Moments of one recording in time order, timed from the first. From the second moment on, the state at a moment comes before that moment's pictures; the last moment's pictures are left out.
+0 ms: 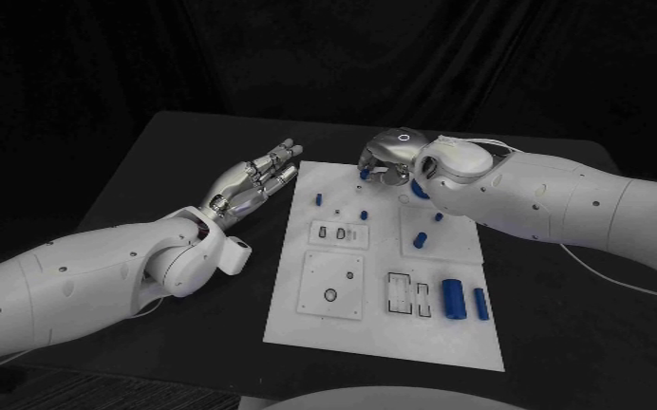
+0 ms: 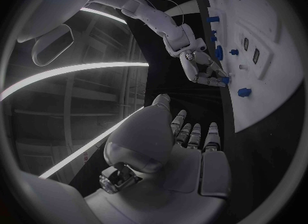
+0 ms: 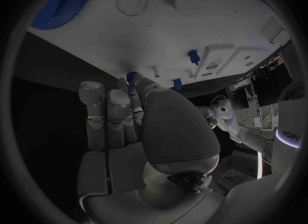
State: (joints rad) left arm 1.17 -0.88 -0.22 1.50 -0.28 -0.16 0.67; left_hand 1.46 0.26 -0.19 0.26 0.53 0.32 0.08 0.05 0.04 0.00 0.04 0.00 0.00 0.00 0.04 0.00 0.00 0.17 0.00 0.14 0.00 0.00; right arm 1.31 -0.50 -0.24 1.09 -1.66 -0.34 0.02; right_hand 1.46 -0.08 0.32 0.13 0.08 0.99 0.10 0.07 0.07 1.13 0.07 0.06 0.06 1.43 -0.03 1.08 0.94 0.14 1.25 0.07 1.04 0.98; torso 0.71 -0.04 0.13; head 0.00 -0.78
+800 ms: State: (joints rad) left arm 1.17 -0.90 -0.22 1.51 -0.28 -0.15 0.68; left_hand 1.46 0.26 -0.19 0.26 0.53 0.32 0.08 0.06 0.04 0.00 0.04 0.00 0.00 0.00 0.04 0.00 0.00 0.17 0.00 0.14 0.00 0.00; right arm 1.35 -0.65 -0.22 1.22 -1.66 -0.41 0.00; right_hand 1.44 -0.05 0.19 0.11 0.09 0.67 0.09 0.07 0.06 0.94 0.08 0.09 0.08 1.32 -0.02 0.92 0.76 0.14 1.16 0.09 0.85 0.87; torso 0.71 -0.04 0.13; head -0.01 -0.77
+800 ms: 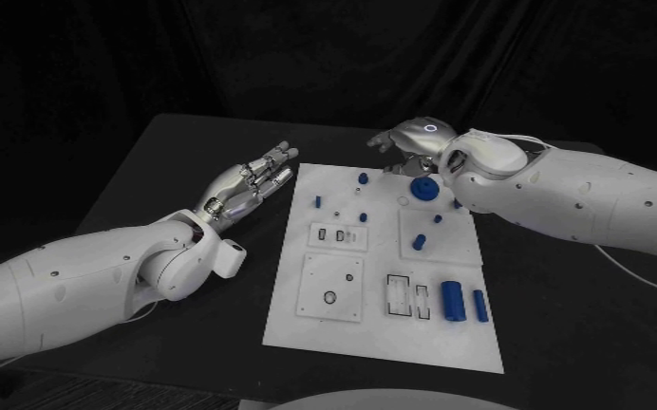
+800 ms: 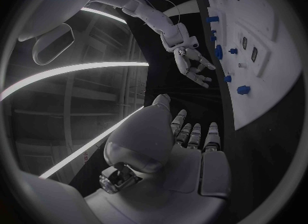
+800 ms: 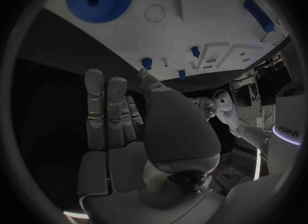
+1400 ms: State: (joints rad) left arm 1.17 -0.91 -0.22 1.51 -0.28 -0.15 0.68; left_hand 1.46 0.26 -0.18 0.26 0.54 0.33 0.08 0.06 0.04 0.00 0.04 0.00 0.00 0.00 0.04 0.00 0.00 0.17 0.00 0.15 0.00 0.00; right arm 1.32 -0.85 -0.23 1.31 -1.62 -0.39 -0.03; right_hand 1.28 -0.04 0.11 0.20 0.12 0.83 0.08 0.07 0.13 1.27 0.00 1.19 1.09 1.46 -0.05 1.41 1.30 0.12 1.27 0.06 1.02 1.14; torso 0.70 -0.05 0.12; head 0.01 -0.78
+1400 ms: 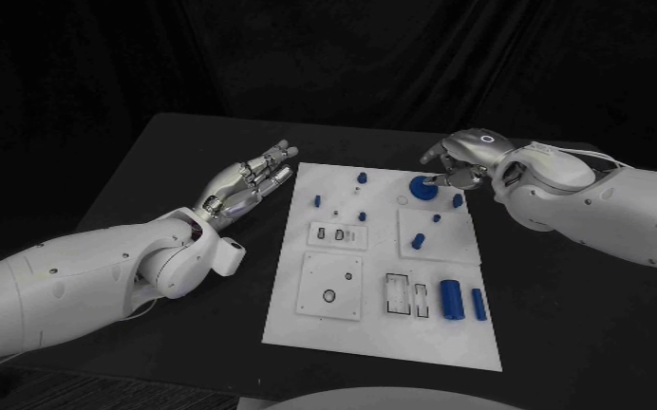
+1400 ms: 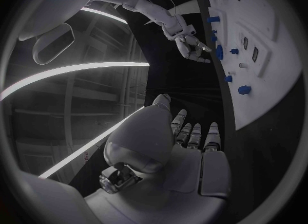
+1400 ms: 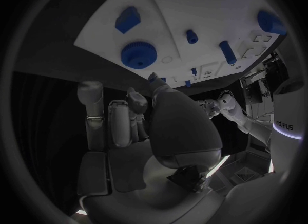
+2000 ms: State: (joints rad) left arm 1.17 -0.91 -0.22 1.50 -0.28 -0.14 0.68; left_hand 1.46 0.26 -0.18 0.25 0.54 0.33 0.08 0.06 0.04 0.00 0.04 0.00 0.00 0.00 0.05 0.00 0.00 0.17 0.00 0.16 0.00 0.00; right arm 1.29 -0.86 -0.23 1.30 -1.57 -0.34 -0.08; right_hand 1.25 -0.02 0.08 0.18 0.19 0.78 0.07 0.07 0.17 1.47 -0.01 1.57 1.31 1.46 -0.06 1.57 1.31 0.05 1.46 0.04 1.41 1.31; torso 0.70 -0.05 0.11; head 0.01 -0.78
